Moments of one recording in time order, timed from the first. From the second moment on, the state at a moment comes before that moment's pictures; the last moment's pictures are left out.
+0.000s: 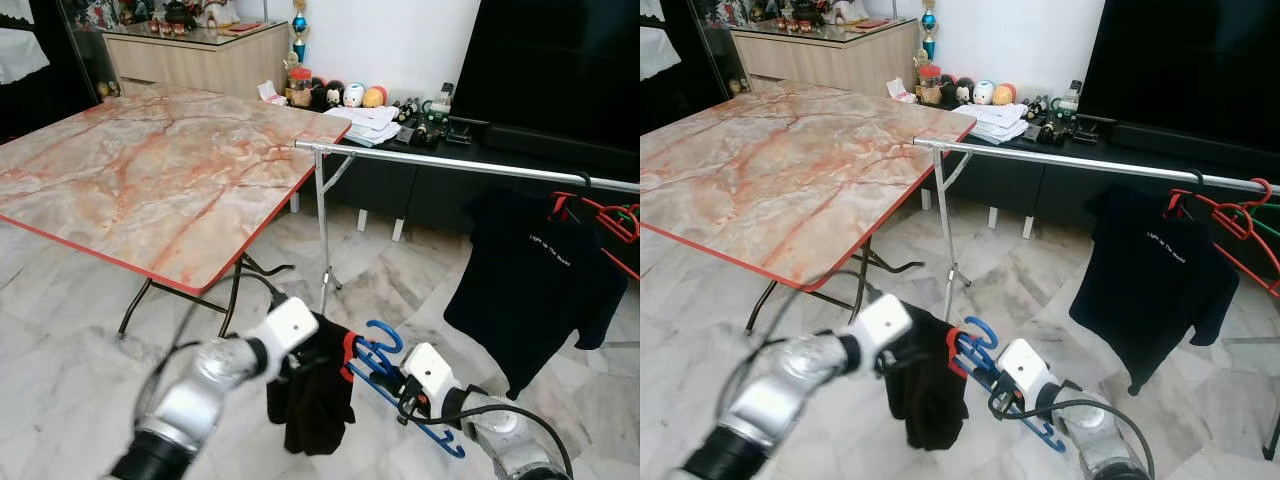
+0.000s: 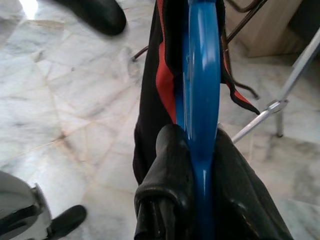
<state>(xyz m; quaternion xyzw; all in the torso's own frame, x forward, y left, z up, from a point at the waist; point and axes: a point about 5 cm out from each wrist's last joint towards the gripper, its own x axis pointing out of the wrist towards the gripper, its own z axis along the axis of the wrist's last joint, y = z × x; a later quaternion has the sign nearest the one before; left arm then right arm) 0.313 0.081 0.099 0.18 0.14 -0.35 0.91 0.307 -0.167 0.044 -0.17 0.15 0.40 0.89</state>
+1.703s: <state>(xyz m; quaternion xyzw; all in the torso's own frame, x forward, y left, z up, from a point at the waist) 0.330 0.042 0.078 0.02 0.16 -0.19 0.97 0.286 -0.149 0.109 -0.16 0.11 0.37 0.91</state>
